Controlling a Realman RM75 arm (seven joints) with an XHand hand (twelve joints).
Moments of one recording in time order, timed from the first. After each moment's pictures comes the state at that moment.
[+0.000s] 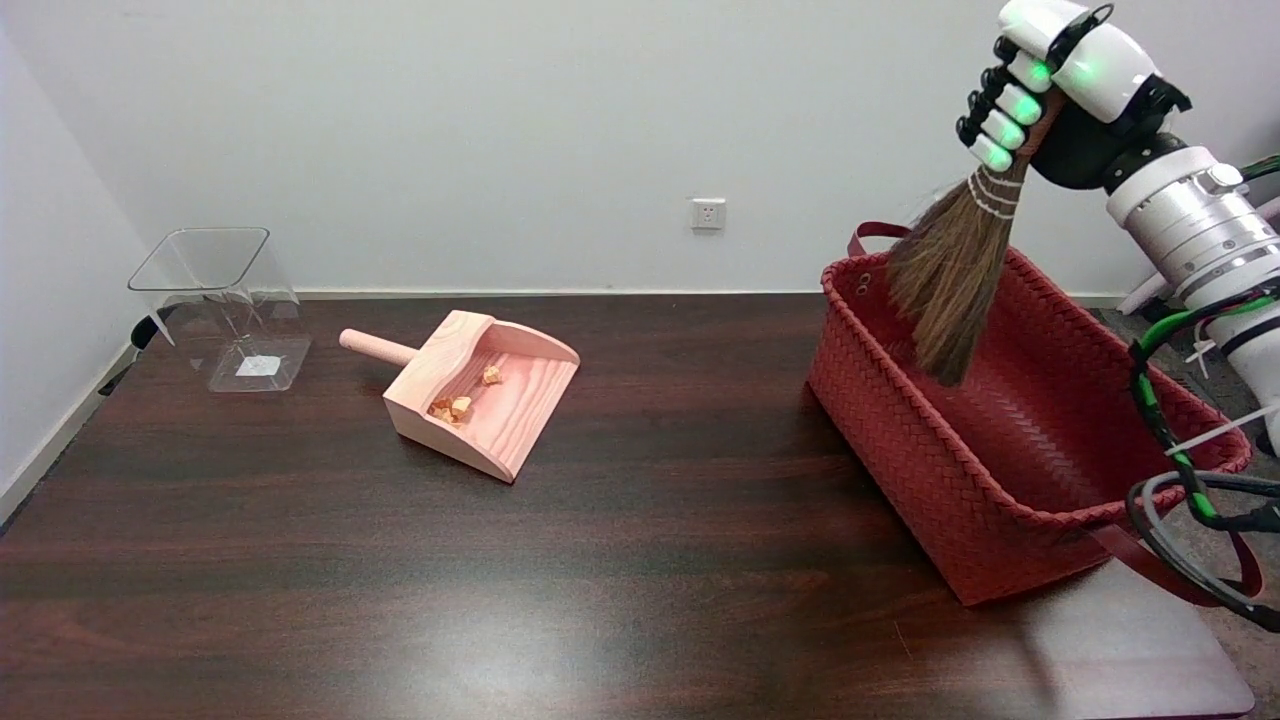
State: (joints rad) arm -0.12 -0.97 -0.95 1.79 1.90 -0.30 0.45
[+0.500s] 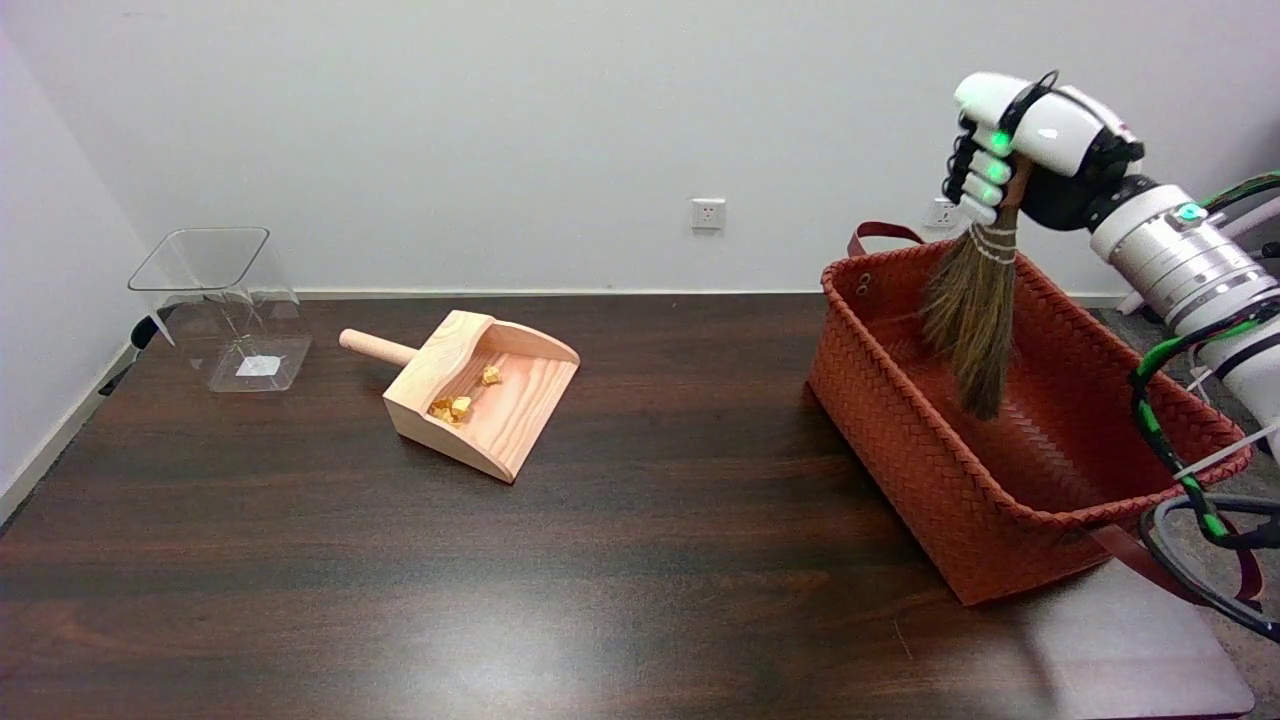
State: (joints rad) arm -0.17 -0.95 -0.96 1.74 1.90 -0.33 0.28
